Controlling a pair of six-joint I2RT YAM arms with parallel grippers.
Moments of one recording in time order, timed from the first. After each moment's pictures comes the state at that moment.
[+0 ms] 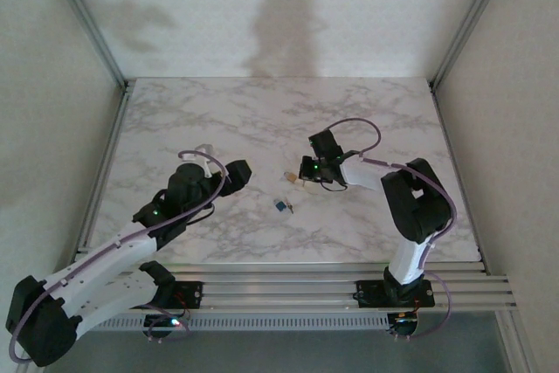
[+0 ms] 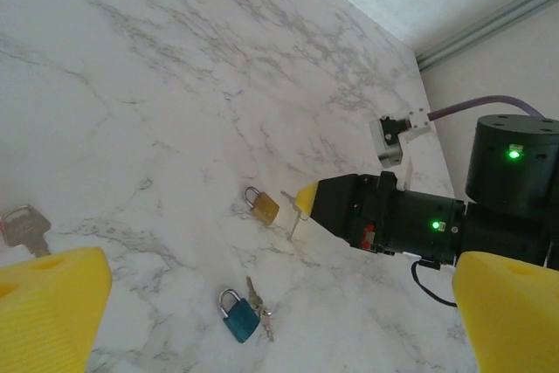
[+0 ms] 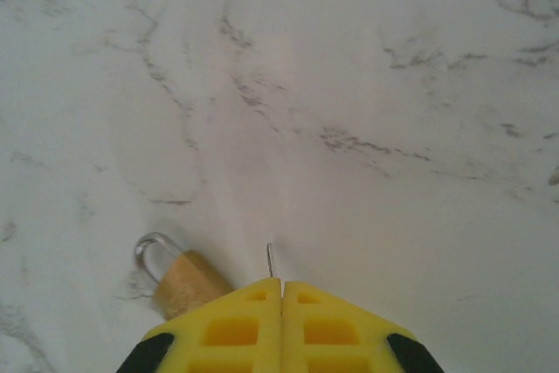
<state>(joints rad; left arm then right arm) -0.59 0.89 0.57 -0.09 -0.07 -0.86 0.55 1.81 1.01 -0.19 -0.13 0.61</state>
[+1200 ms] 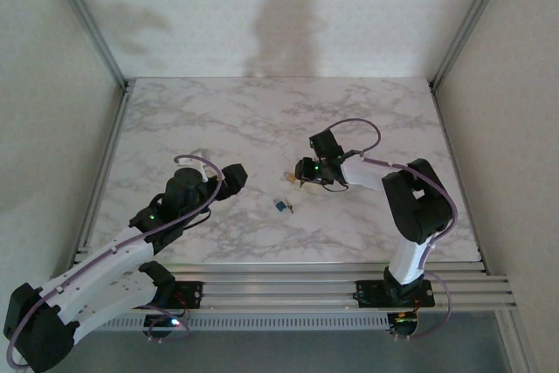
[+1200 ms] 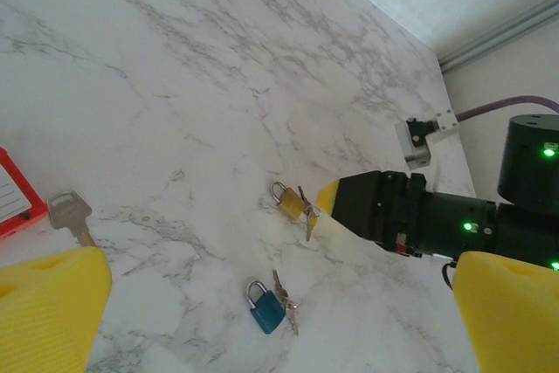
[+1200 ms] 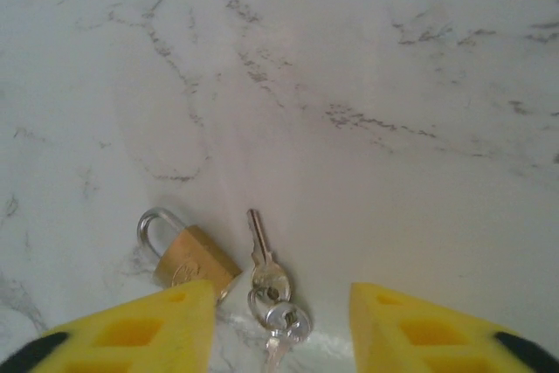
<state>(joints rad) -0.59 0.84 0.54 -0.13 -0.11 -0.86 0.55 1.78 1.01 -0.23 -0.15 0.58</state>
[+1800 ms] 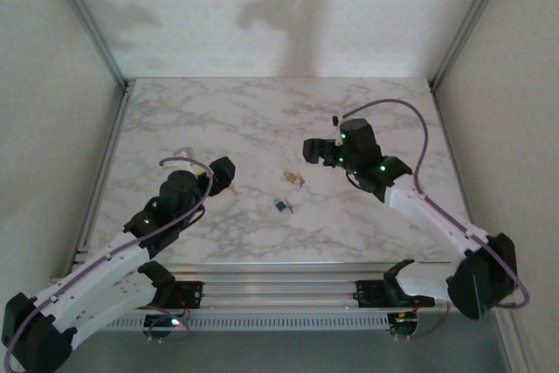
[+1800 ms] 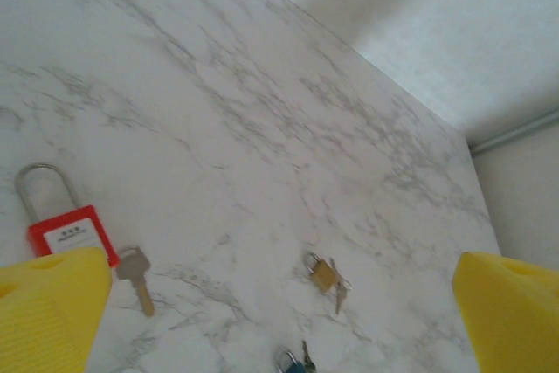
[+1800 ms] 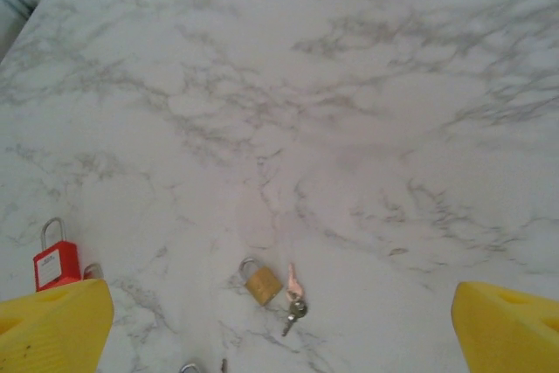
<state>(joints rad) -0.59 0.78 0.52 -0.14 -0.33 -0.88 0.57 1.19 0.97 -0.37 0.09 0.40</state>
